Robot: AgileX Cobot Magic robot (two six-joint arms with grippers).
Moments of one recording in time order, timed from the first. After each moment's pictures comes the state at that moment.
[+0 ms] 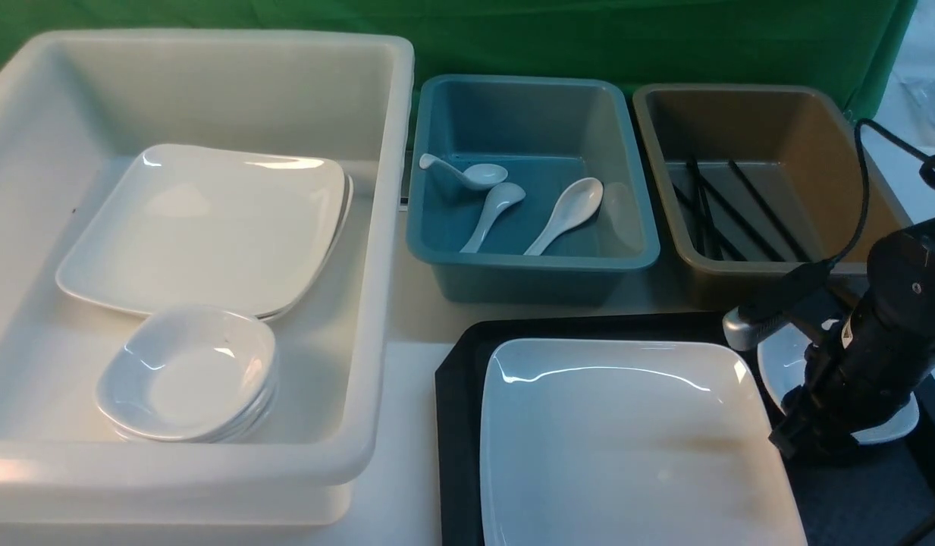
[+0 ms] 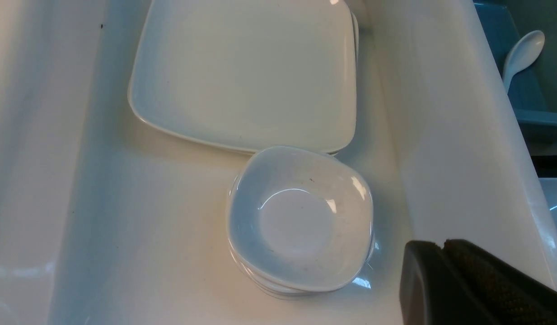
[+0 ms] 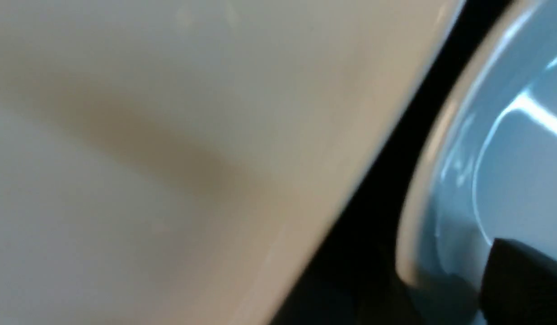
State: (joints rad) right arm 0.22 1.73 -0.96 -0.18 0.60 -0.22; left arm 0.22 0.79 -0.95 -0.36 0.97 0.27
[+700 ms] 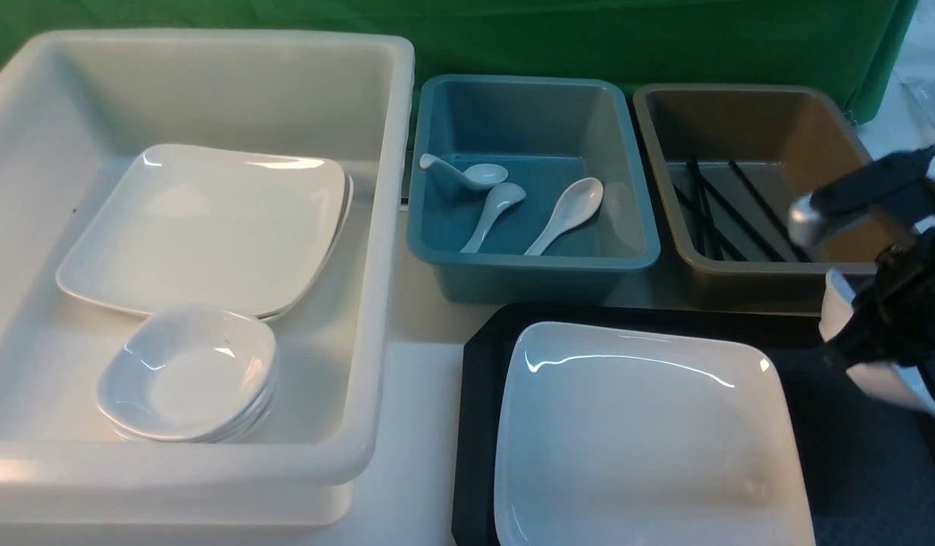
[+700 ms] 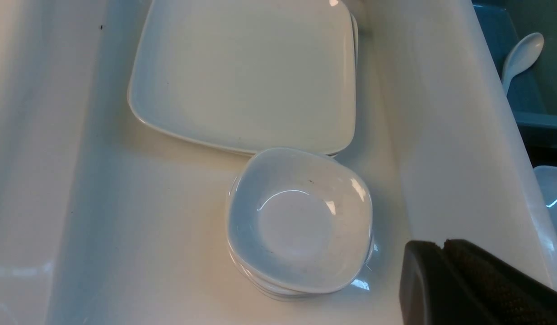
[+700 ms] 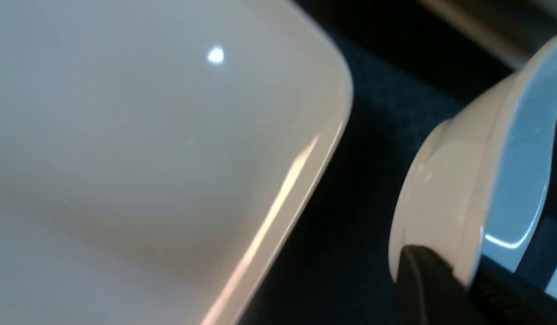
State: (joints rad) right arm 0.22 1.39 -1.07 -0.10 0.78 -0.18; left arm 0.22 0.79 -0.95 -0.36 0.97 0.25
